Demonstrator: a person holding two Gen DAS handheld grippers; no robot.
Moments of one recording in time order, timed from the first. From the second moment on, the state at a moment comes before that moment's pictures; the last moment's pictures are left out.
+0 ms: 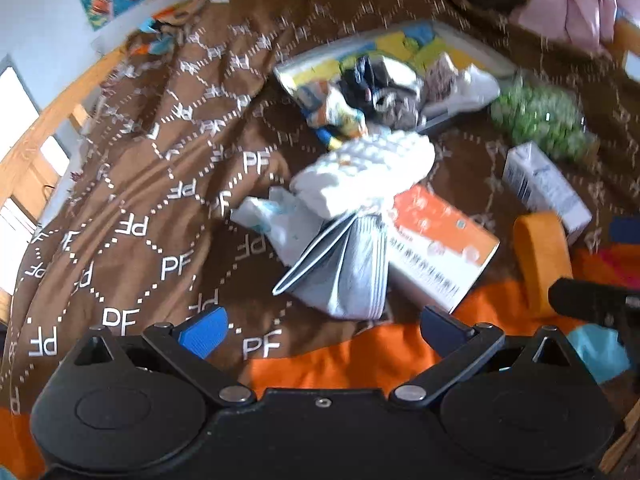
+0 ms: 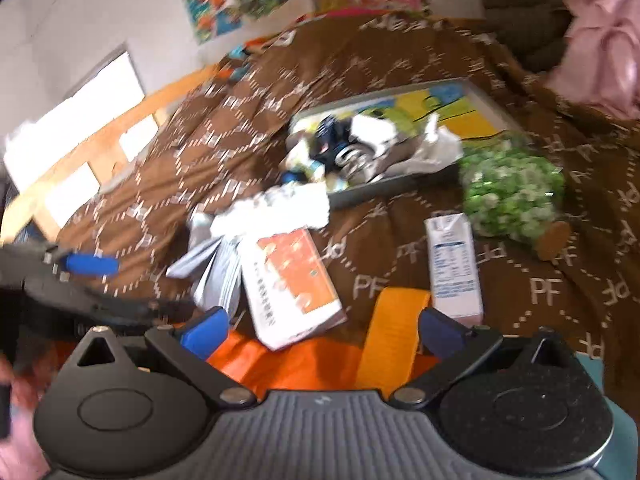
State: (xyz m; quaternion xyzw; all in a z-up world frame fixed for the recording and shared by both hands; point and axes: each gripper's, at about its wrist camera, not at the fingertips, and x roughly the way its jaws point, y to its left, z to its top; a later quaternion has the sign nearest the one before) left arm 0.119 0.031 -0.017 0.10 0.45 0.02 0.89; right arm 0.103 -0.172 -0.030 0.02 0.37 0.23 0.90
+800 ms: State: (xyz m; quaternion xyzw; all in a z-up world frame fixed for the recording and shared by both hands) left arm 0.182 0.095 -0.038 0.05 0.51 -0.04 0.86; right arm 0.131 -0.087 -0.054 -0.23 0.20 0.21 0.93
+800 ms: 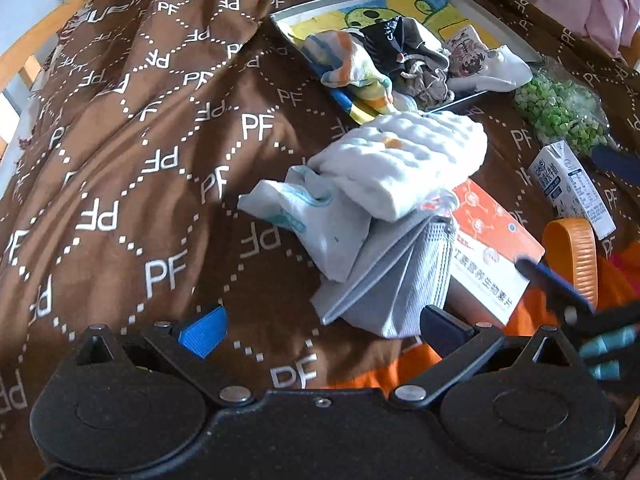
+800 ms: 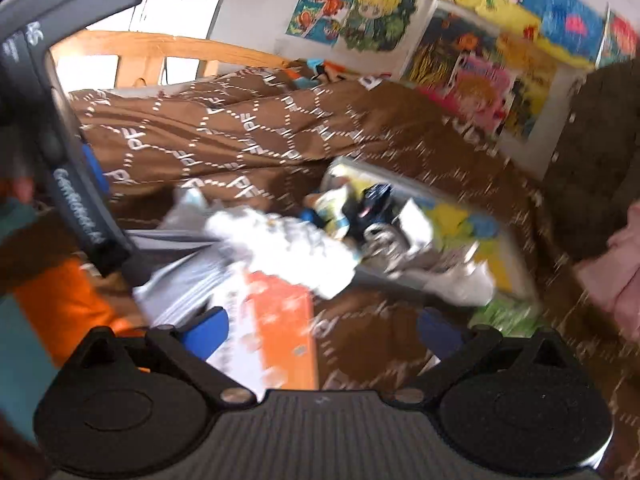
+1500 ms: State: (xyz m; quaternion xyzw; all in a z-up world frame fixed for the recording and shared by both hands) left arm 0.191 0.080 -0.055 0.07 0.51 -0.10 0.85; right arm 0.223 -0.080 -0.055 -0.02 0.28 0.31 0.91
